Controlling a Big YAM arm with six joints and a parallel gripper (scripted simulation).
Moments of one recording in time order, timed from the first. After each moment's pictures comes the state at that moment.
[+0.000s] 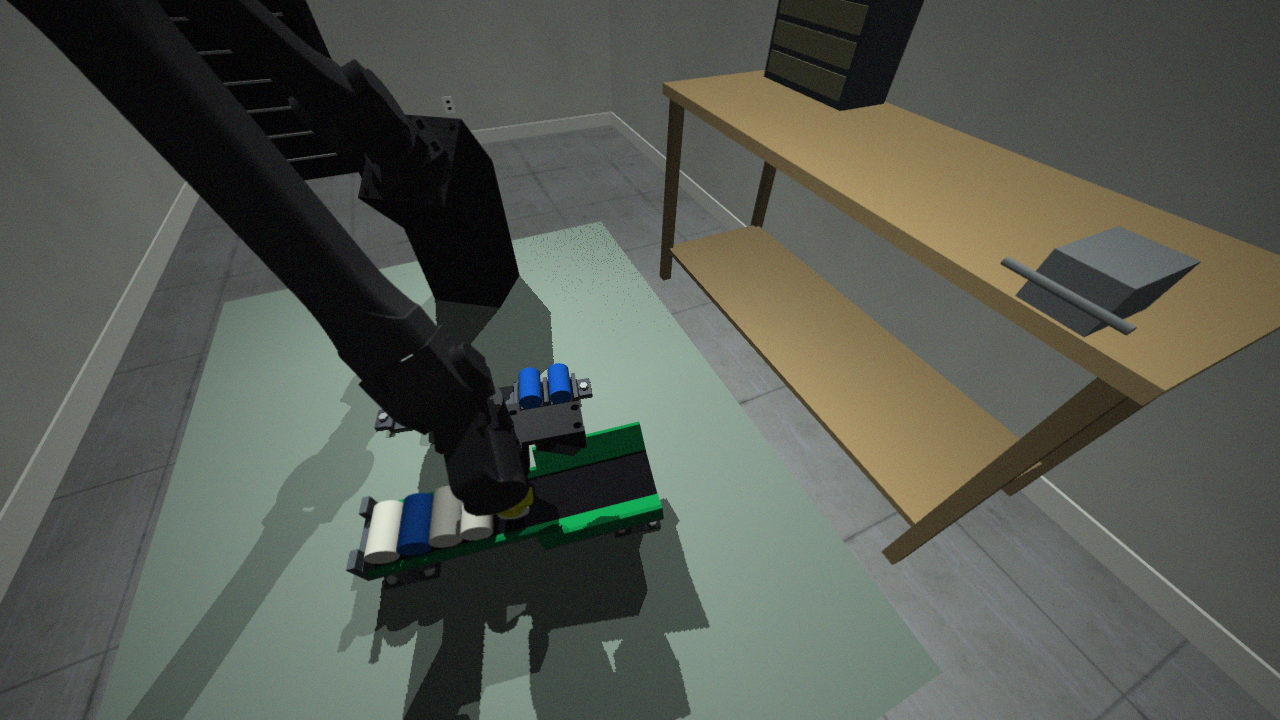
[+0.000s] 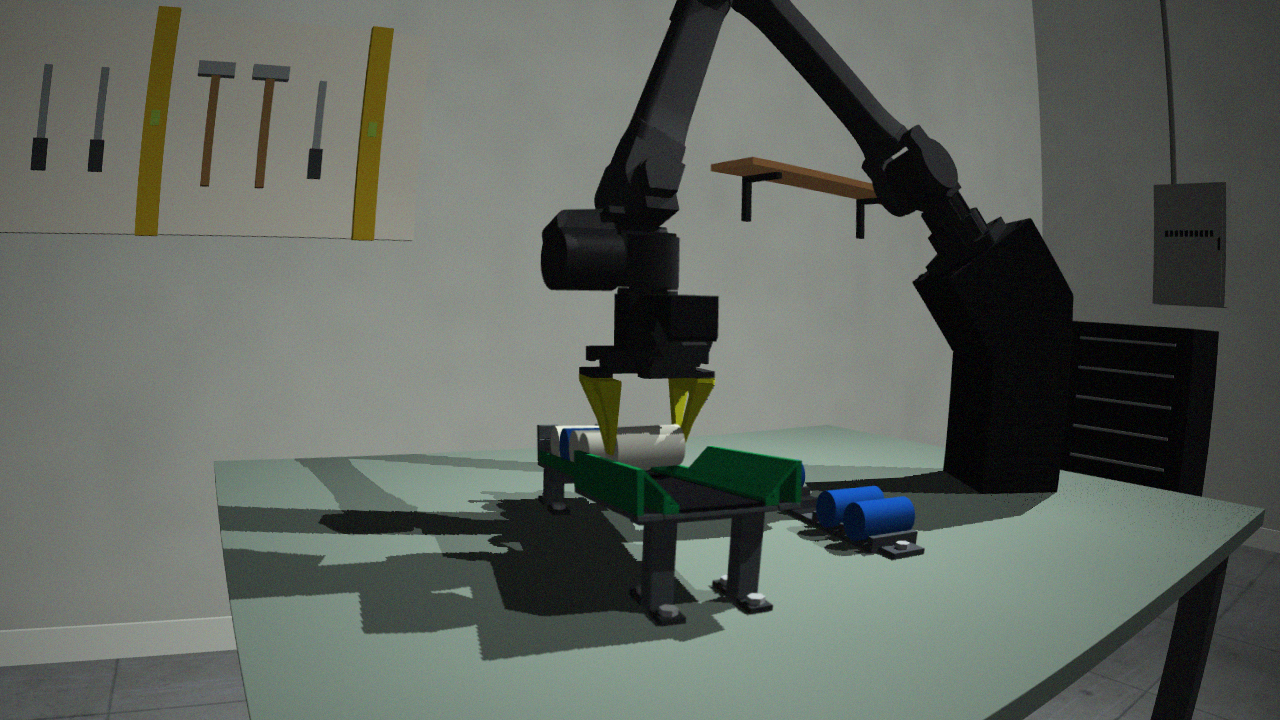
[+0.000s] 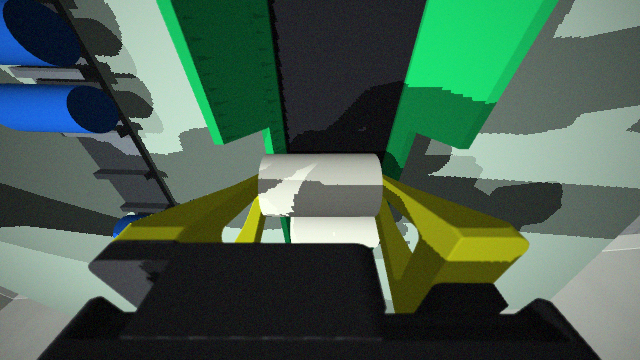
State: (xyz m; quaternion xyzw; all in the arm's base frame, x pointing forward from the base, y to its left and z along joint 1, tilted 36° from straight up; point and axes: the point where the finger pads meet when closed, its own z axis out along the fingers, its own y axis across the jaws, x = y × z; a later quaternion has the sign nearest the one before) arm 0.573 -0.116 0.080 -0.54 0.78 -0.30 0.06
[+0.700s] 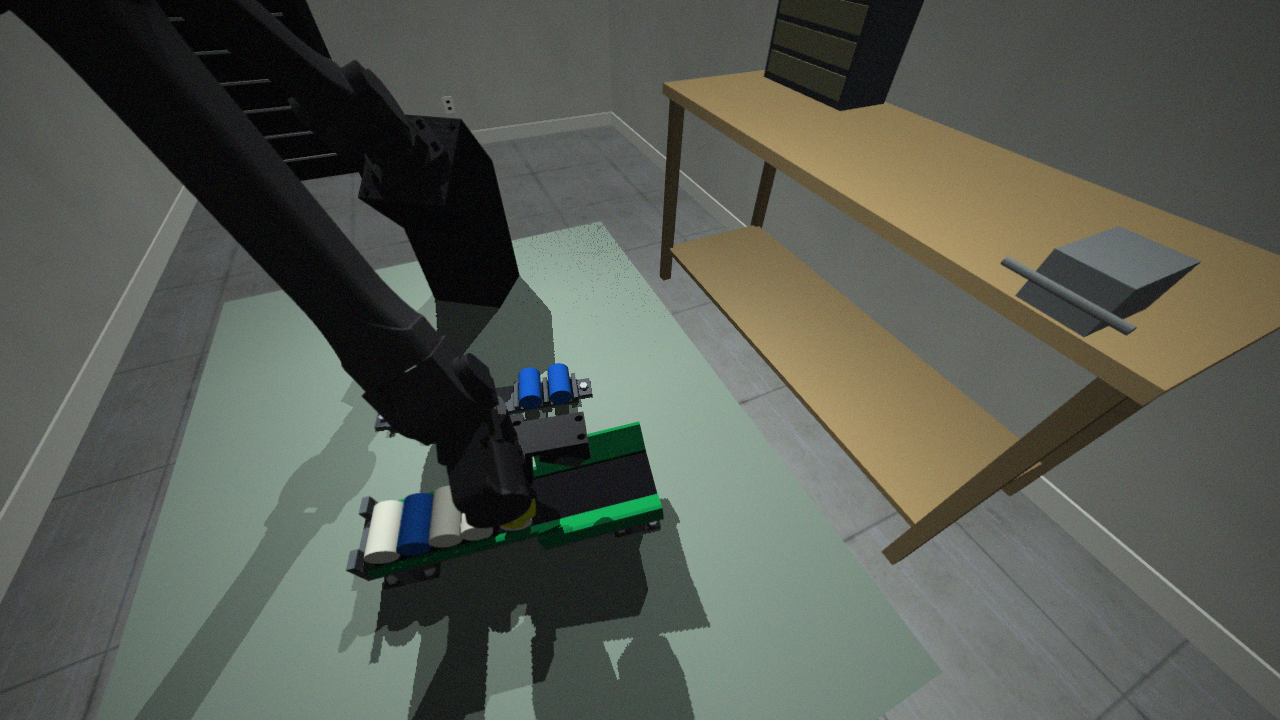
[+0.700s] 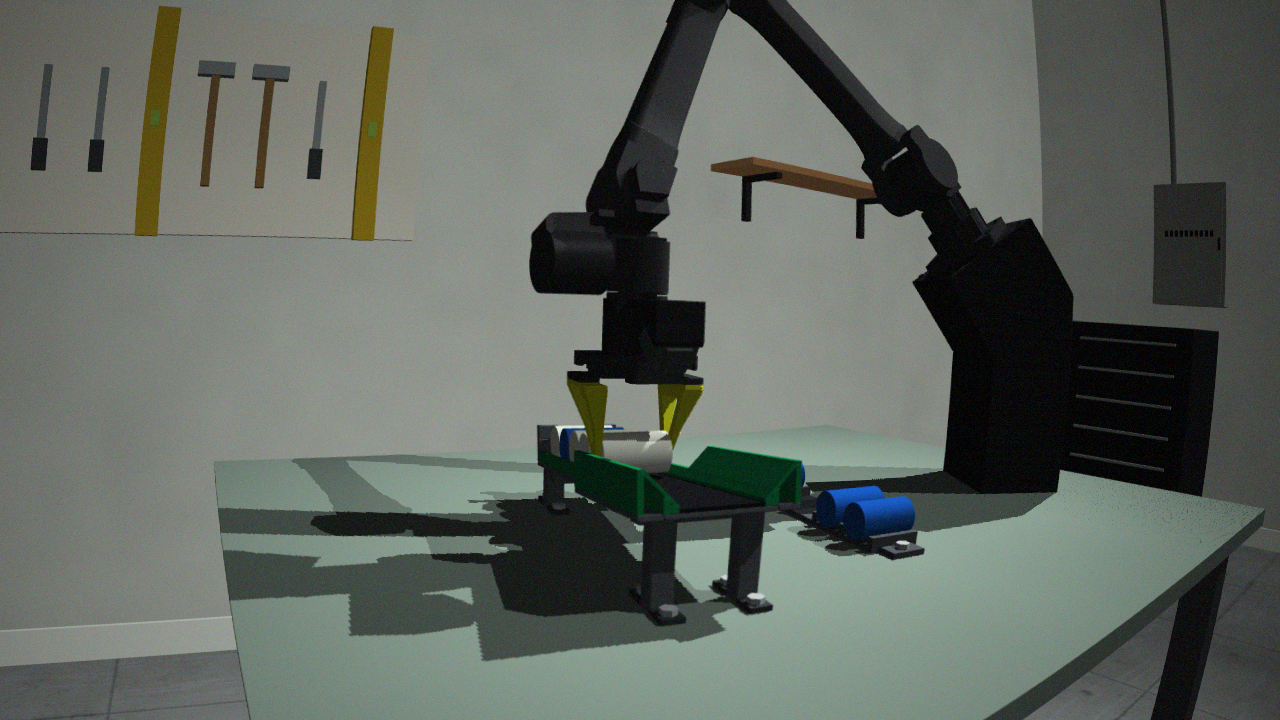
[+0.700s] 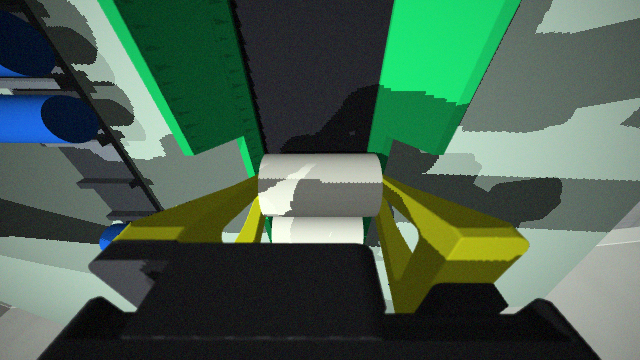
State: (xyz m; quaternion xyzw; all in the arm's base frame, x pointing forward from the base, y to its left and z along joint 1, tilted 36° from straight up) arm 0.588 -0.118 0.084 -0.54 0.78 -0.30 0.07
